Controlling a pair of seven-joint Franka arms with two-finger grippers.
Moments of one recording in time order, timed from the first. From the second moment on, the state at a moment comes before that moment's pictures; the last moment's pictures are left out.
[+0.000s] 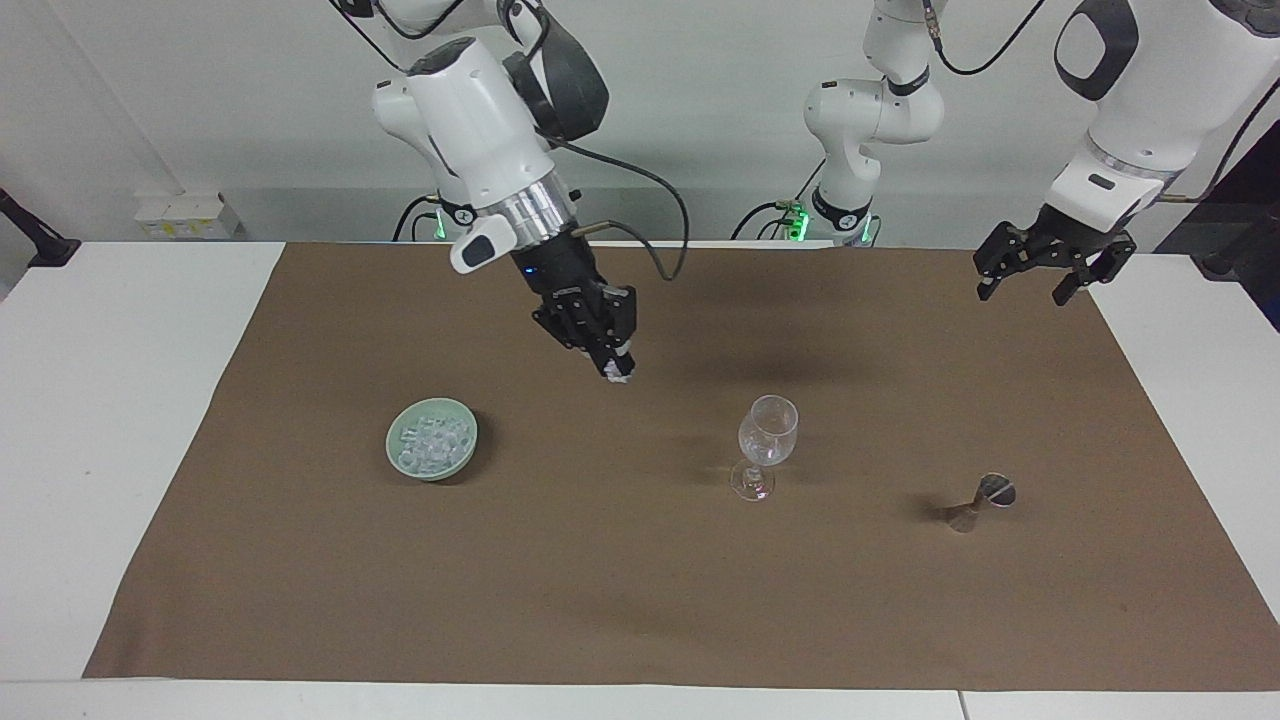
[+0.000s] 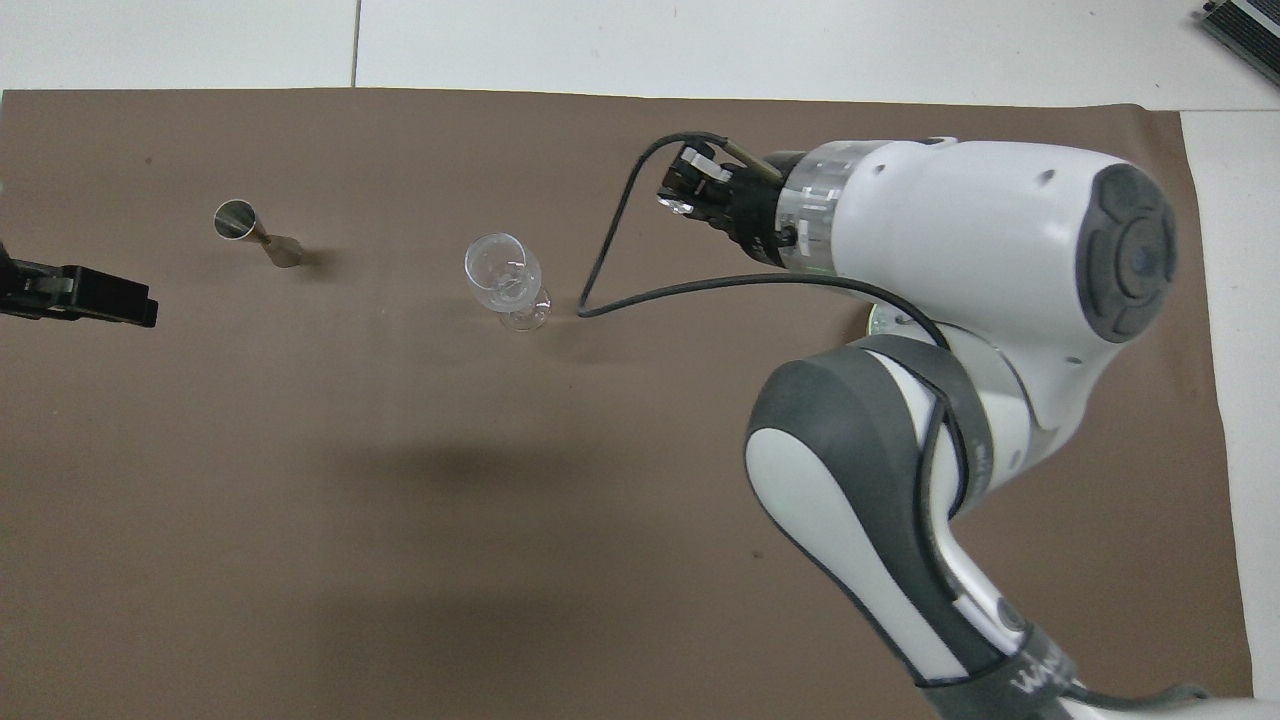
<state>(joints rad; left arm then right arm) -0.17 -0.01 0.13 -1.61 -0.03 1.64 0.10 0.19 0.24 0.29 -1.57 0.27 2.41 0.82</state>
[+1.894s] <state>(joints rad) -0.15 0.02 0.14 -1.57 0.01 1.64 0.09 0.46 0.53 0.29 -1.40 -0.07 2.48 0.89</state>
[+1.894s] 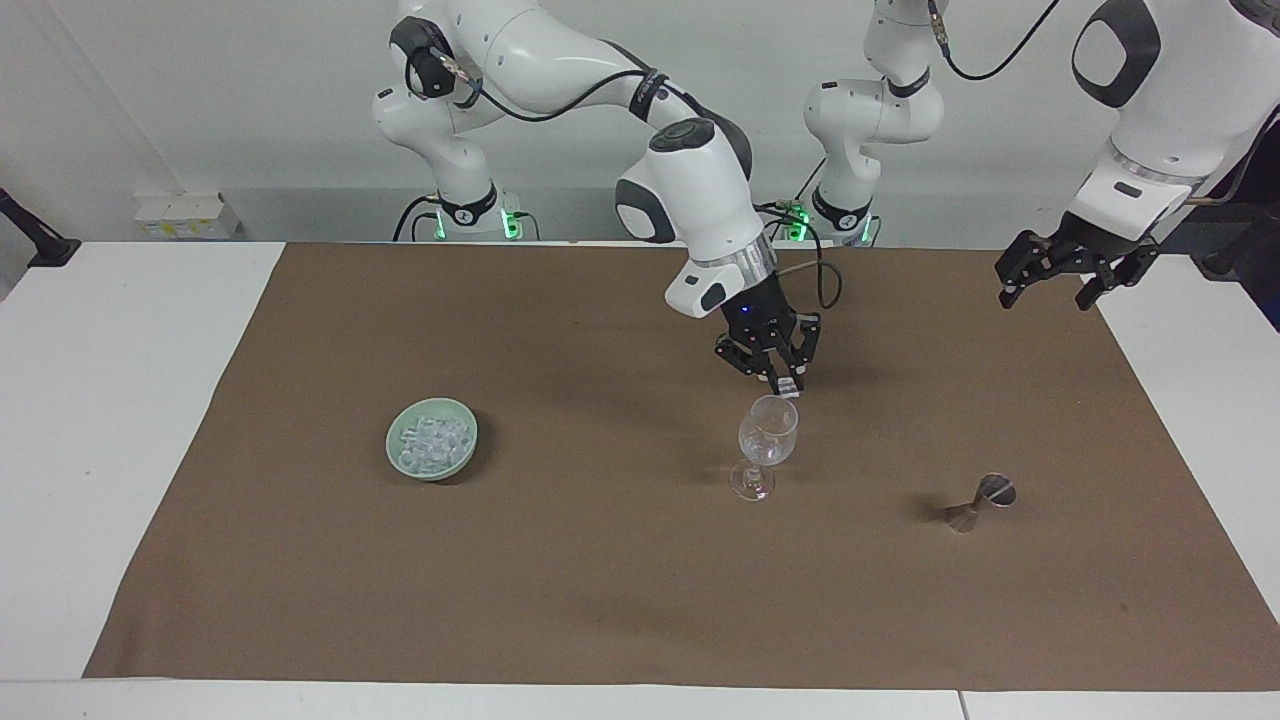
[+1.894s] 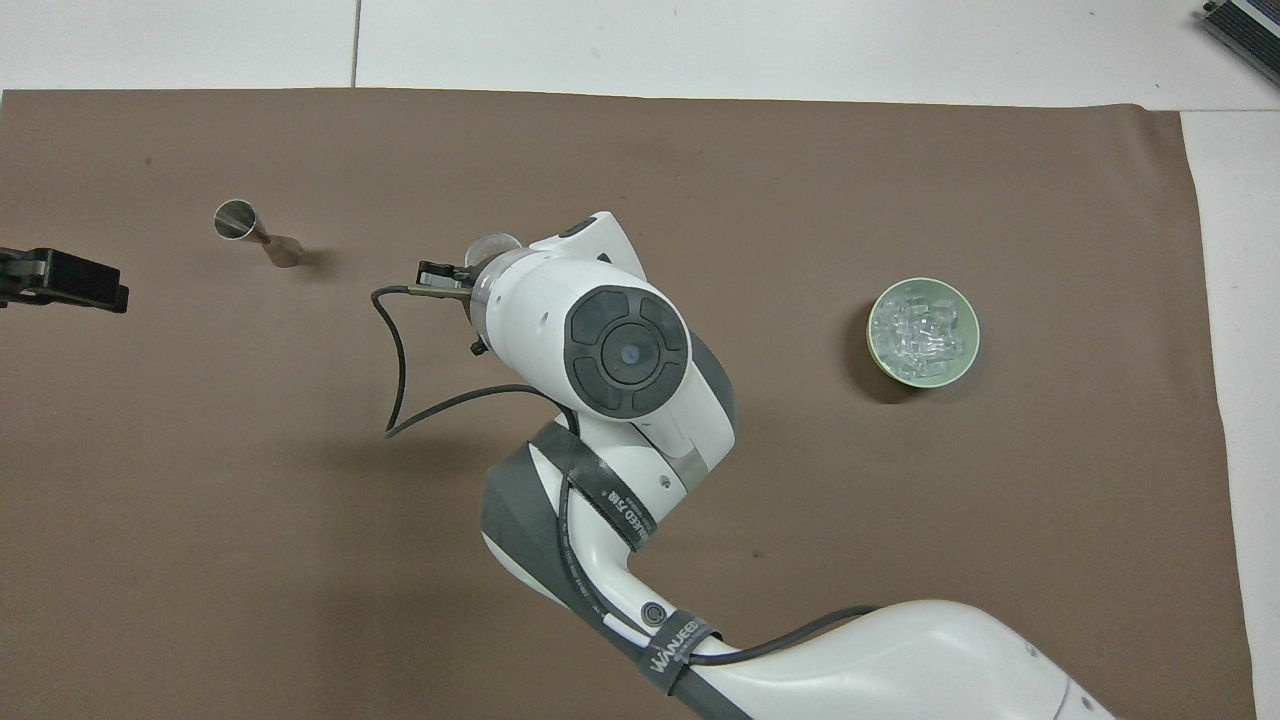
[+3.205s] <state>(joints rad) -0.12 0.04 0.15 -1.57 -0.04 1.70 0.09 0.46 0.53 0.28 -1.39 -0.17 2.48 0.86</state>
